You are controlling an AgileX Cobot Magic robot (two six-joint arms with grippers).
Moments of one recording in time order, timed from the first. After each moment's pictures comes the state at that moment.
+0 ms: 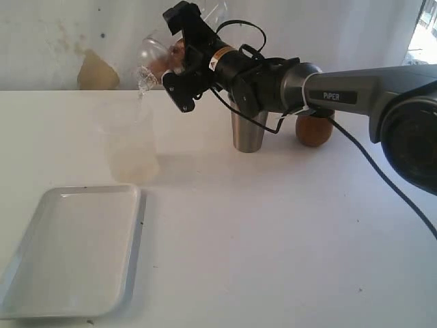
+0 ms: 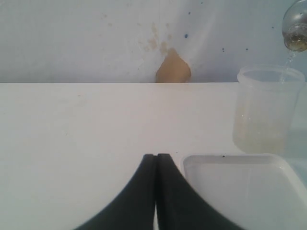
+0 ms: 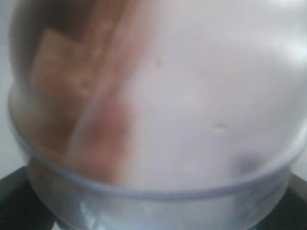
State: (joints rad) left arm 0.02 0.00 0.00 0.01 0.23 0.00; right arm 0.40 2.27 -1.76 -0.11 -0.44 -1.86
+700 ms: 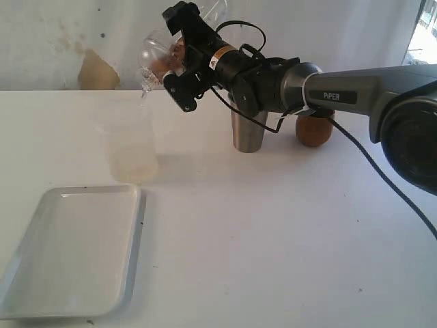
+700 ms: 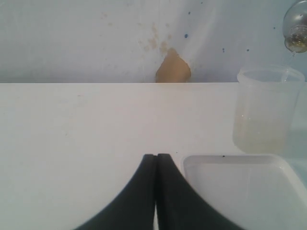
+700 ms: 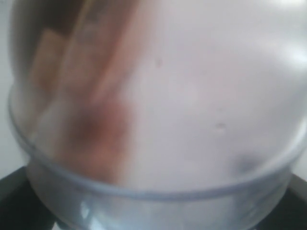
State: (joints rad) left arm 0.02 0.00 0.00 0.01 0.23 0.00; right arm 0.40 2.27 -1.76 -0.09 -0.45 -1.93
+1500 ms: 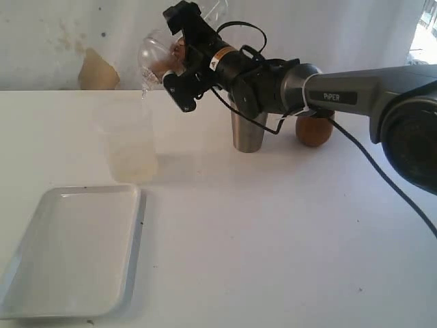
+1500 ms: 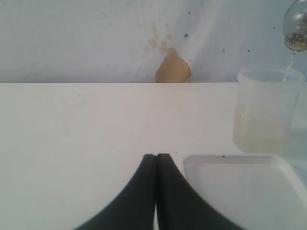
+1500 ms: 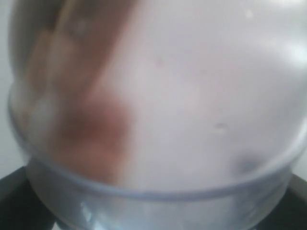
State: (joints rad) left arm 0.02 0.00 0.00 0.01 0.23 0.00; right arm 0.40 2.27 -1.75 -0.09 -0.47 -1.91
